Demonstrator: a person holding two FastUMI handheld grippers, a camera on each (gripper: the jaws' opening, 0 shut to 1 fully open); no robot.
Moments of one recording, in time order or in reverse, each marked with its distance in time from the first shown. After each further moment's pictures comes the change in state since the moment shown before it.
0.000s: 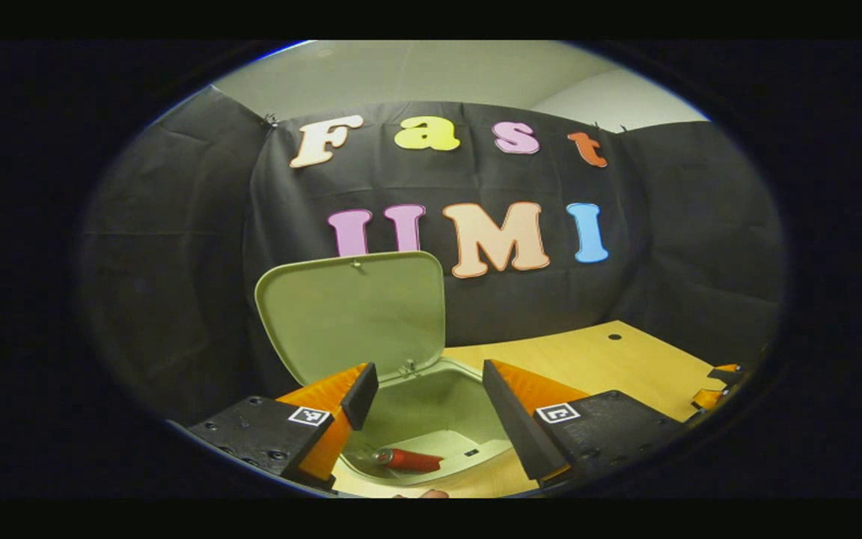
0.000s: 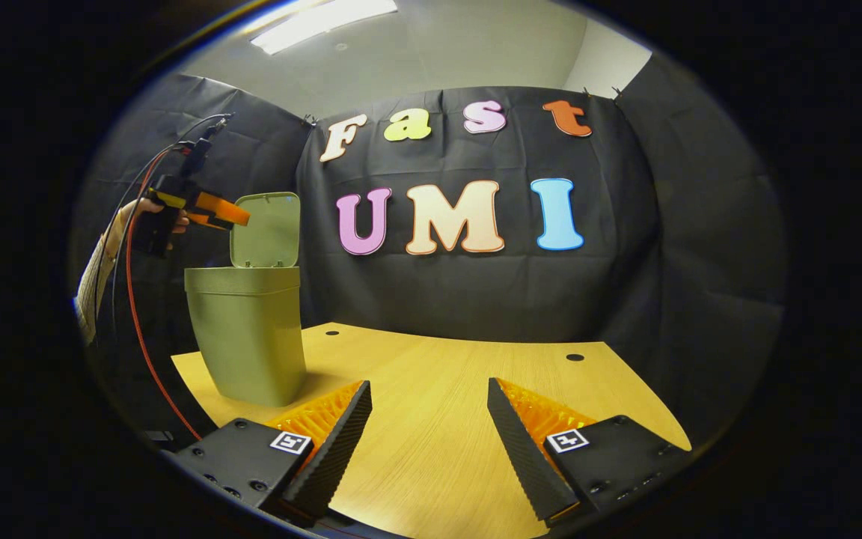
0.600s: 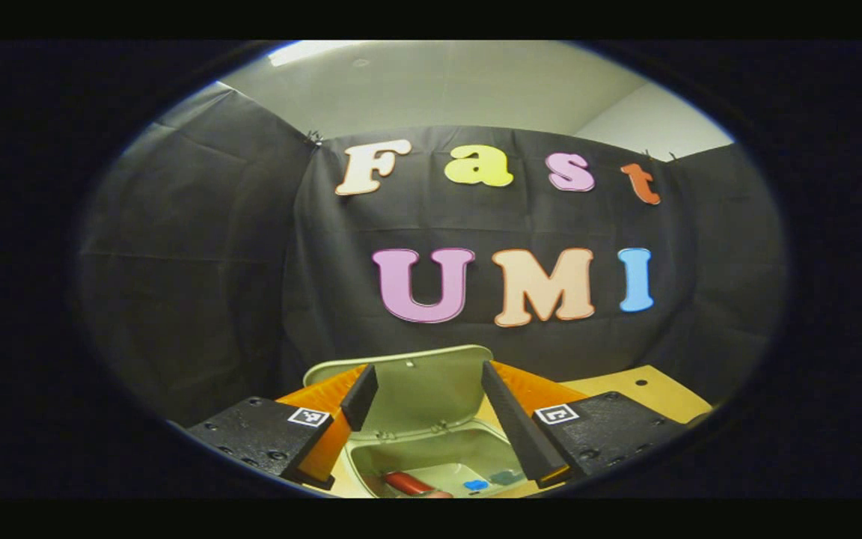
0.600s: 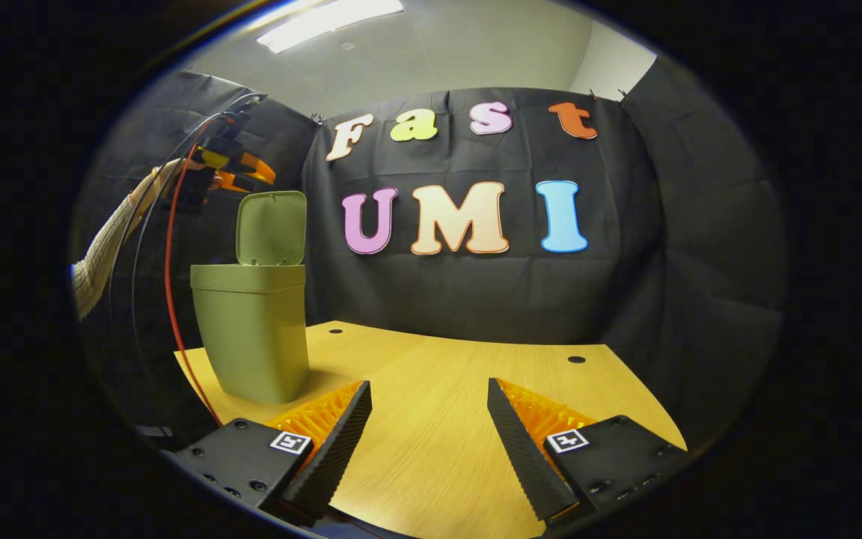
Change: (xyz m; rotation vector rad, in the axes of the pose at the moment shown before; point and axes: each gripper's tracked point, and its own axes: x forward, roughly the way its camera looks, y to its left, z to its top) left arm 0.031 0.049 0.099 -0.055 -0.114 0.206; right arm -0.001 0.000 -0.004 -0.008 0.011 0.017
